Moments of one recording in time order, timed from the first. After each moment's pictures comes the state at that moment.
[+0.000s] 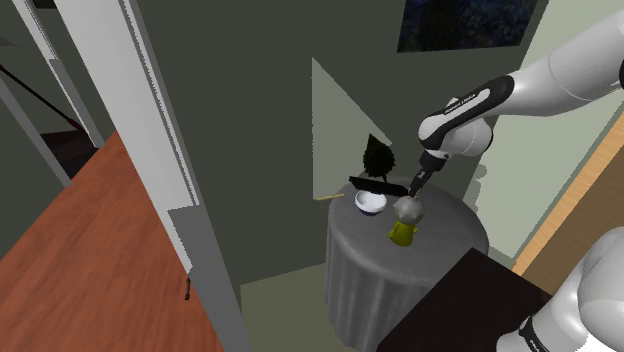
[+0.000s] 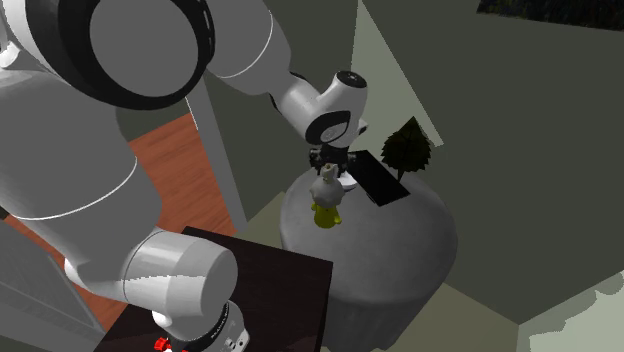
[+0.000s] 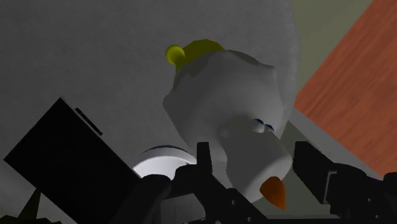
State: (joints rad) arm 0.05 0.02 -0.47 -2.43 0.33 2.51 -0.87
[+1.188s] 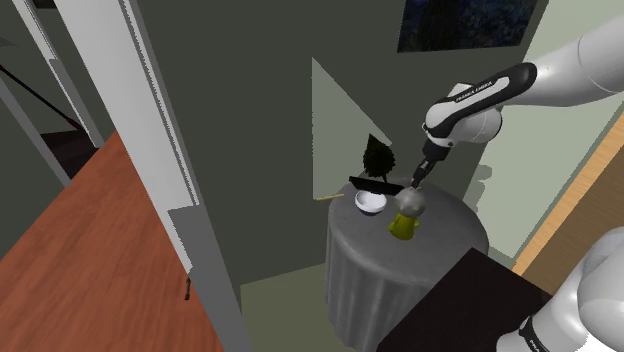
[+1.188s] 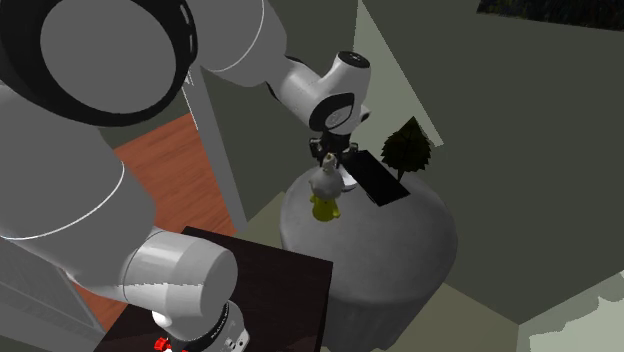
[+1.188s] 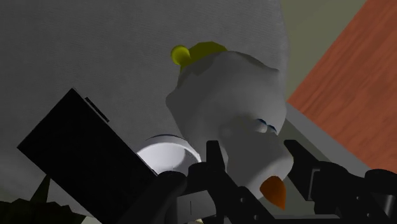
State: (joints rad) arm 0.04 -0.07 -0.47 -2.41 0.23 2.41 -0.78
